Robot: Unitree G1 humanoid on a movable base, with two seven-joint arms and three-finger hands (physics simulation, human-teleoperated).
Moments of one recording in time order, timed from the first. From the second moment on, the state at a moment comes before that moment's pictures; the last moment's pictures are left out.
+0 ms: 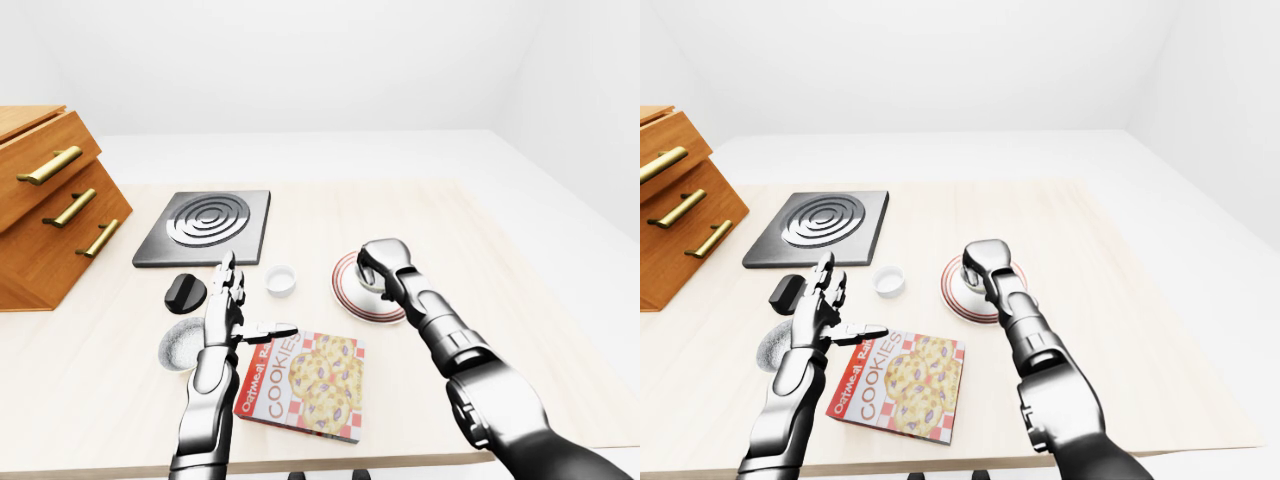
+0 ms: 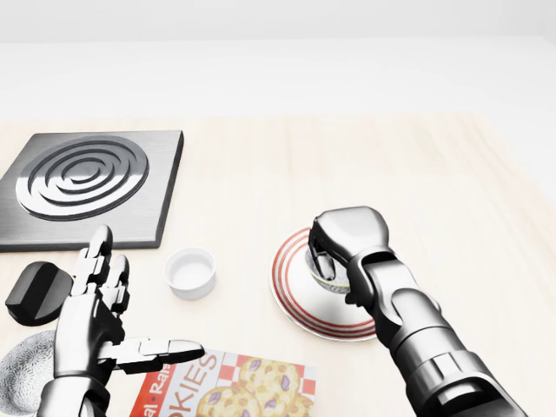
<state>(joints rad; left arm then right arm) 0.00 0.03 0.08 -0.02 -0.10 0.04 -0.03 -0.80 -0.13 0.13 1.06 -1.26 -0.09 -0.13</state>
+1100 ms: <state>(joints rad) 0.00 0.03 0.08 -0.03 -0.10 0.04 -0.02 -0.87 -0.12 0.15 1.30 -1.28 -0.09 -0.27</state>
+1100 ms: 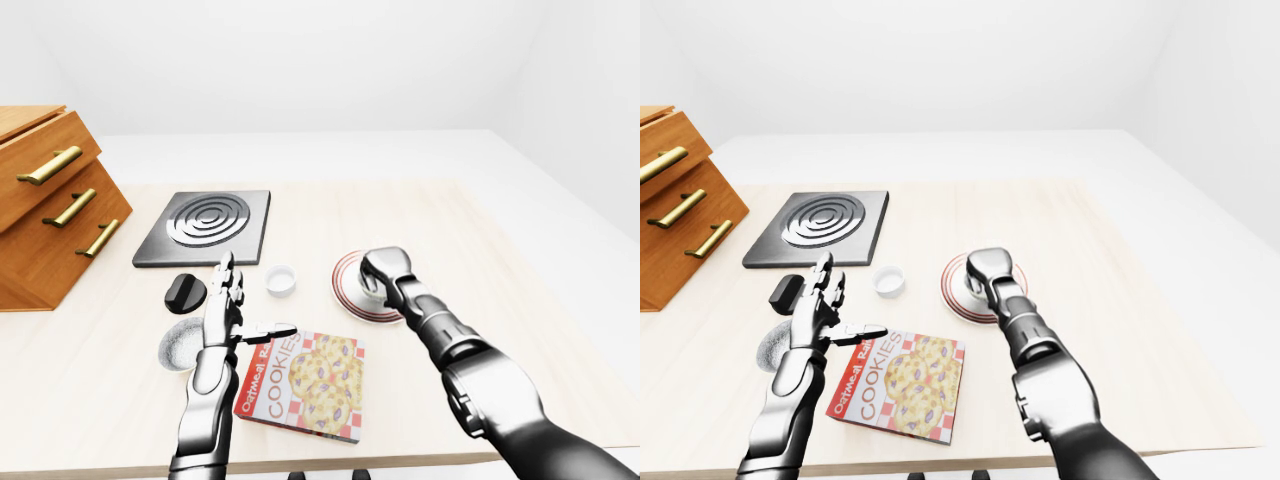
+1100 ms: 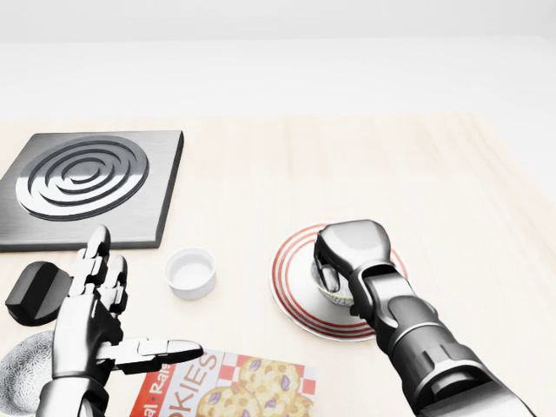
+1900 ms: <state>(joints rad) 0.00 0.03 0.08 -0.03 -0.10 0.04 -0.01 -0.89 -0.14 0.12 1.26 -1.21 -0.09 -0.27</state>
